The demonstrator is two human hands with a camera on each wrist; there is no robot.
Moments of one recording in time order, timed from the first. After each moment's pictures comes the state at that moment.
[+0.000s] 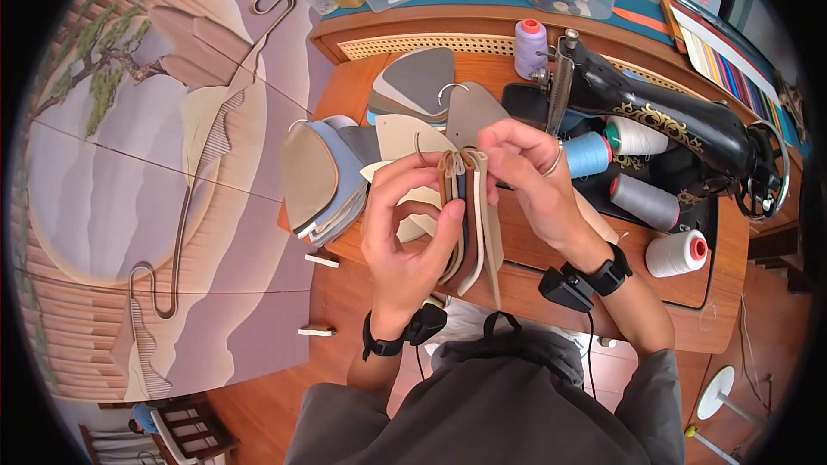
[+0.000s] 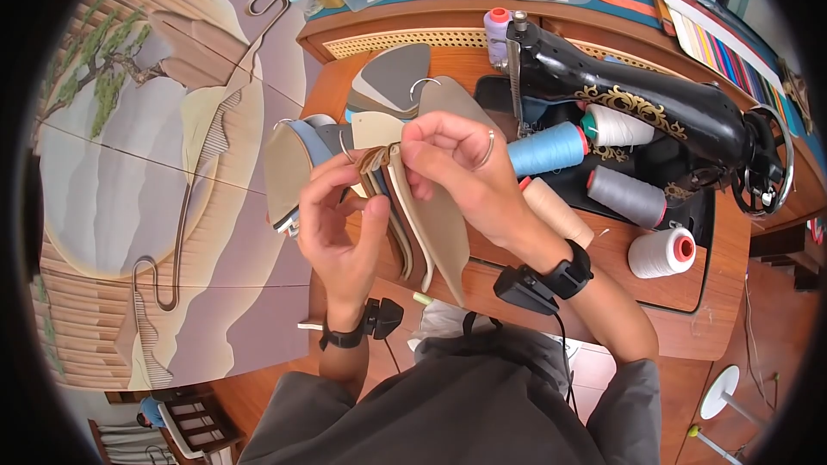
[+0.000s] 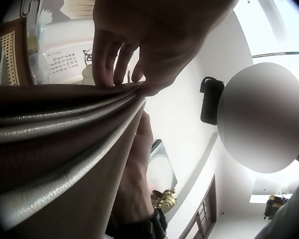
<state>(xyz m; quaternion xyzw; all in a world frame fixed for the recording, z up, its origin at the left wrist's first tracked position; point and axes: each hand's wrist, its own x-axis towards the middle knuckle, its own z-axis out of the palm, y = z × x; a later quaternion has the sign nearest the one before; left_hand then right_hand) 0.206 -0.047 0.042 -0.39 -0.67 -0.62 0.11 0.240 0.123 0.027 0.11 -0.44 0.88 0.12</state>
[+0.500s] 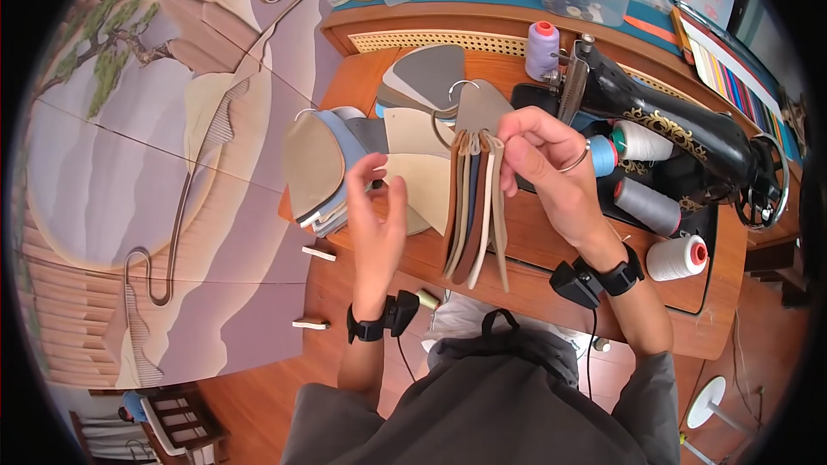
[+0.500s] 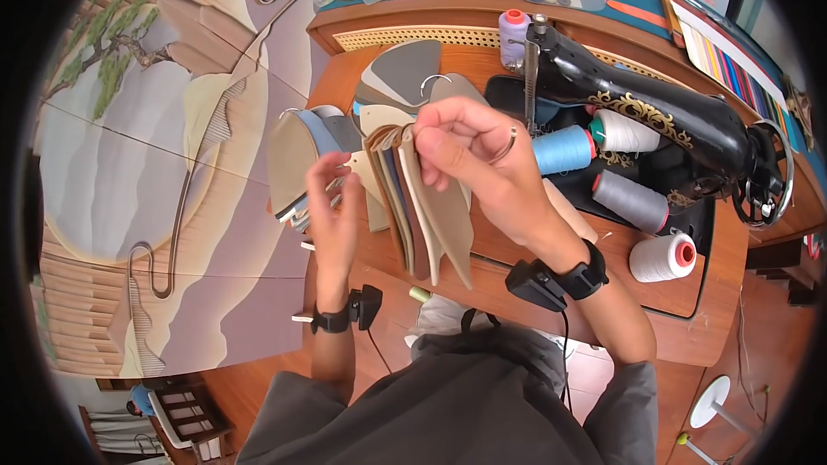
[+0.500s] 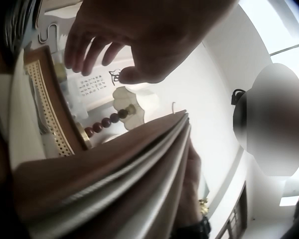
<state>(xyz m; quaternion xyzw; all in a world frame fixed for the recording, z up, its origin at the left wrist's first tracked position) 0.170 -0.088 -0.002 -0.21 -0.75 -0.61 0.09 0.243 0.129 0.040 0.15 -0.49 0.85 0.13</state>
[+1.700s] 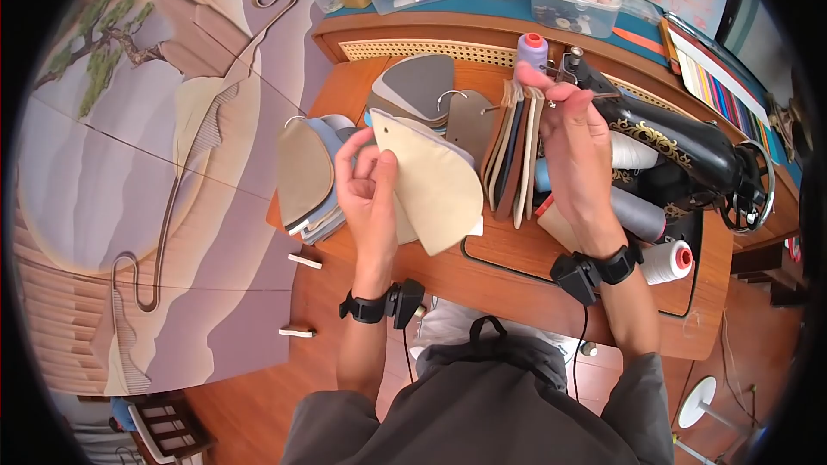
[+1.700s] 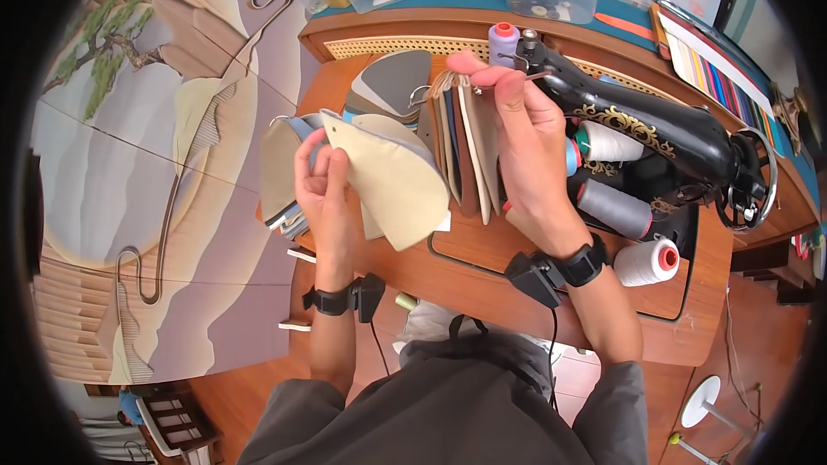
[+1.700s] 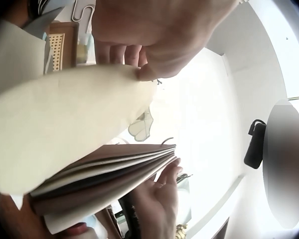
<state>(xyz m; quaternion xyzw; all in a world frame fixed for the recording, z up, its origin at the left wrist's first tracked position) 0.153 -0.054 0.008 -0.20 -0.56 -0.80 0.02 0.224 0.150 0.037 0.08 -0.46 0.82 0.33</state>
